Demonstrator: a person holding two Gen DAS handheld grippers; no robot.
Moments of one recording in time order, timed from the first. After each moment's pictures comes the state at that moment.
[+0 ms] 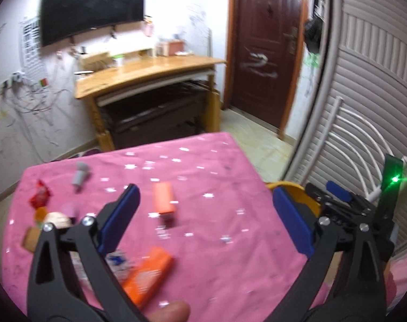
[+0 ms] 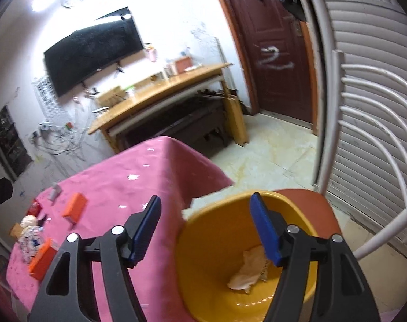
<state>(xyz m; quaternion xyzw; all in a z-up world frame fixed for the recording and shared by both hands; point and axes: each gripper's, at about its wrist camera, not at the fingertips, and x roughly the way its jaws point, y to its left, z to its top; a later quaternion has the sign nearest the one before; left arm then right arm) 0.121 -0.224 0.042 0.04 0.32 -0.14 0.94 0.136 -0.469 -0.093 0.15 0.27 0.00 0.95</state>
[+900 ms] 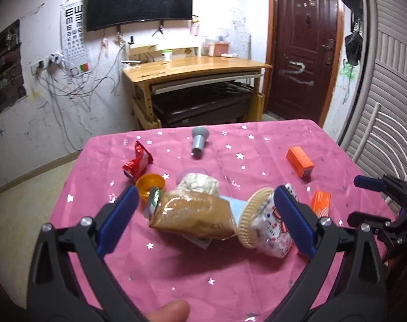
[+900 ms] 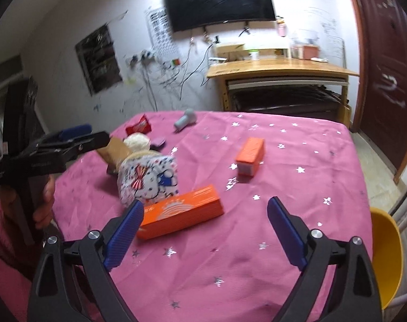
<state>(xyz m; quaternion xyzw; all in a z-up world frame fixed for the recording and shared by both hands) 0.100 -0.024 0.003 0.03 0.30 -0.08 0.95 0.119 -0.263 -0.080 -0.02 0.31 0.27 0.91</state>
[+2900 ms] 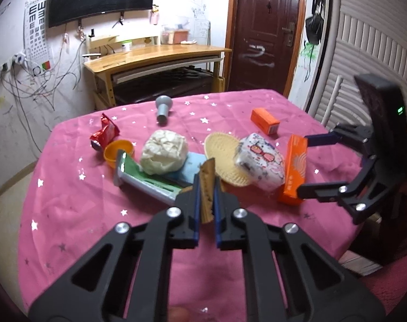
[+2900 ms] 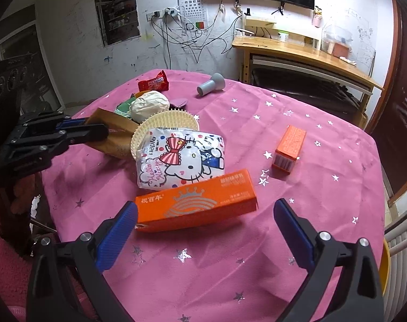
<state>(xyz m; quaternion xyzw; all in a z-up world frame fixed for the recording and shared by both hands) 0.075 -0.015 -0.027 0.03 0.33 -0.20 0.92 0.147 -0.210 -0.097 -0.11 0.37 0.29 0.87</state>
